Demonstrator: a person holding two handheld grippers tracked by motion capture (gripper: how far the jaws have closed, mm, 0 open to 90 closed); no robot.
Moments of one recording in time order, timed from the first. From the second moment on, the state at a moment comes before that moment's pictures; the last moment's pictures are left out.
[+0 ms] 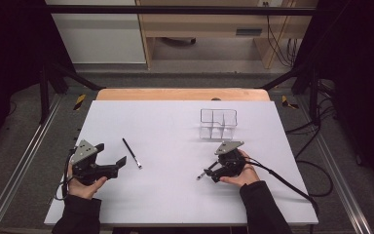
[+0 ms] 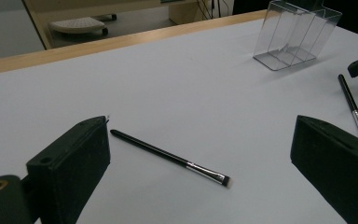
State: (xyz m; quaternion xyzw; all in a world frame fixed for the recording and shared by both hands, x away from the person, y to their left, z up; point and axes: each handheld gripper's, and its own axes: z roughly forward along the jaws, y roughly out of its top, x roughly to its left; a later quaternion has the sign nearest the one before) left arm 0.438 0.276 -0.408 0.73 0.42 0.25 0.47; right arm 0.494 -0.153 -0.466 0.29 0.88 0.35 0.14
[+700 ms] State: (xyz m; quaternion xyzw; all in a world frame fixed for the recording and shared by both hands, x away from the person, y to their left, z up) left arm 0.439 0.276 -0.409 0.73 0.42 0.25 0.47; right arm 0.499 -0.147 -0.478 0.28 0.89 0.34 0.14
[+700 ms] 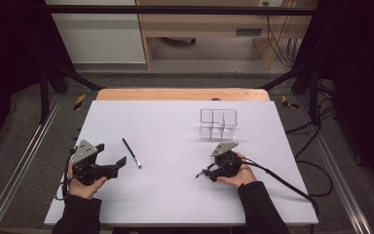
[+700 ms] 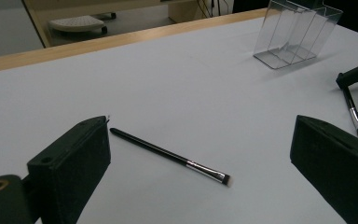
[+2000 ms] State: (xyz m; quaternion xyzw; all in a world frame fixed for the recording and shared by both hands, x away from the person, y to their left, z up) left arm 0.439 0.275 -0.410 0.74 0.42 0.24 0.46; right arm 0.493 -0.152 -0.468 0.35 0.88 0.30 0.12
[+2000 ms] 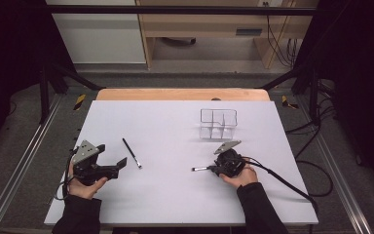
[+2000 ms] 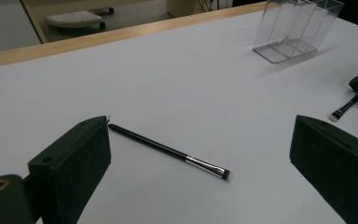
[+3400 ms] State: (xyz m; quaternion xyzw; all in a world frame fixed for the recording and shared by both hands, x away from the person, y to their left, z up) left arm 0.441 0.273 -0.413 0.75 0.42 0.24 0.46; right arm 0.488 -0.150 -0.468 0.36 0.88 0.29 0.13
